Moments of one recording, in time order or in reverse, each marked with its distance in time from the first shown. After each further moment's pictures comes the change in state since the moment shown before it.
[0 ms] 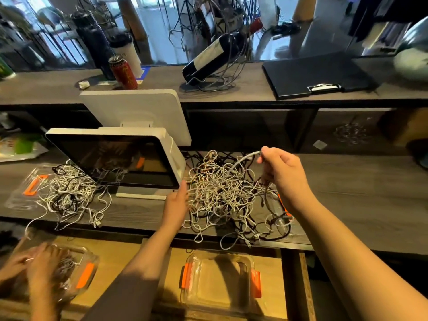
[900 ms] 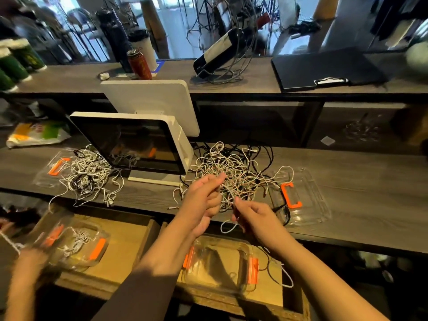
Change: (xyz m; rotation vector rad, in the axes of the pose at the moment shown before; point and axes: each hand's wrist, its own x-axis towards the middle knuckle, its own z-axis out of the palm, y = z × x) left_hand -0.114 0.060 0.022 -0.692 -0.436 -0.068; right_hand -0.110 0.047 0.001 -0.141 -0.376 0.228
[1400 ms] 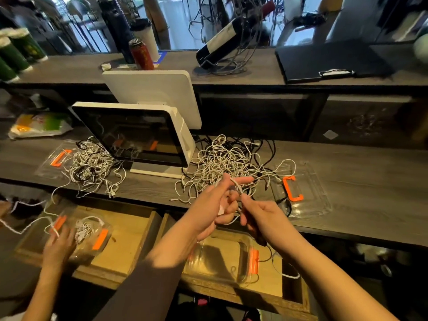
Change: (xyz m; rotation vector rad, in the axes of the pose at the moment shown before) left_hand -0.025 -0.008 0.010 0.145 -0.193 -0.115; right_hand -0.023 -0.009 -0.002 -0.013 -0.028 0.091
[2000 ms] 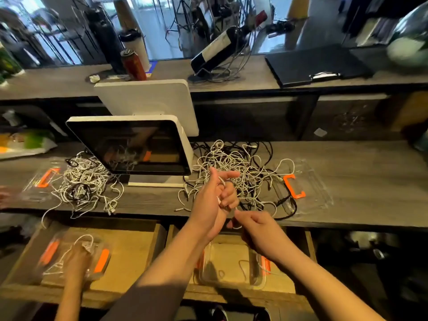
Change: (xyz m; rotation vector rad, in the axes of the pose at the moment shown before) left_hand -0.001 0.016 -0.037 -0.245 0.085 0.150; right_hand 0.009 0.004 0.070 -0.056 0.109 0.013
